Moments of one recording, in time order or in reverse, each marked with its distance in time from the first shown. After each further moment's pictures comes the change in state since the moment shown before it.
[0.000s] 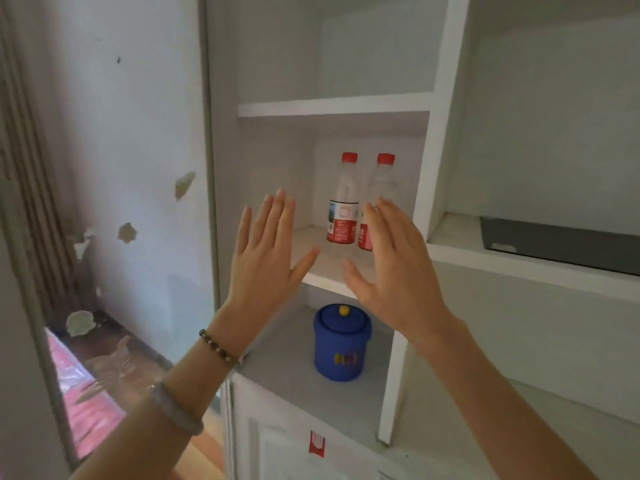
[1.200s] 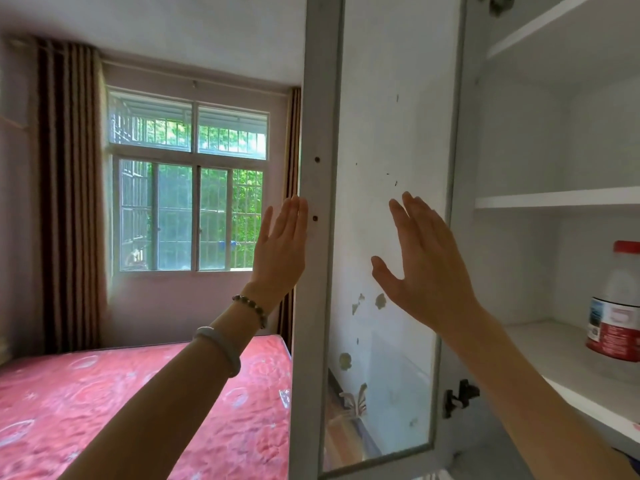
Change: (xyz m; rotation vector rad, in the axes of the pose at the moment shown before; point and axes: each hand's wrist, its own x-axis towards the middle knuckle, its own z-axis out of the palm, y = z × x) left_hand 0.003 -0.250 -0.197 0.828 0.066 -0.101; right_hand 0.126 -0.204 0.025 0.411 0.267 -0.341
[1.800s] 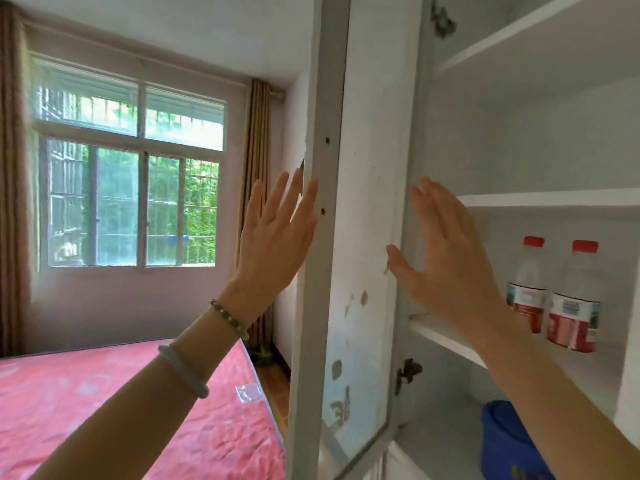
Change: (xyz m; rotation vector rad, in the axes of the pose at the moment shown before) left_hand 0.007 0.050 -0.079 -0.162 0.230 0.052; right_hand -0.023 0.013 -0.085 -0.062 -0.031 0.051
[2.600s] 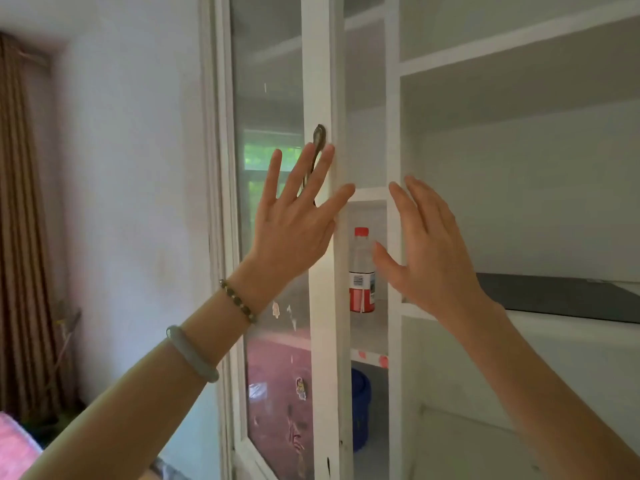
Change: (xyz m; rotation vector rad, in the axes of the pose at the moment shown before) left_hand 0.113 0.225 0.000 -0.535 0.362 0.219; right_hand -0.055 0.102 -0.129 -0.511 -0.018 0.238
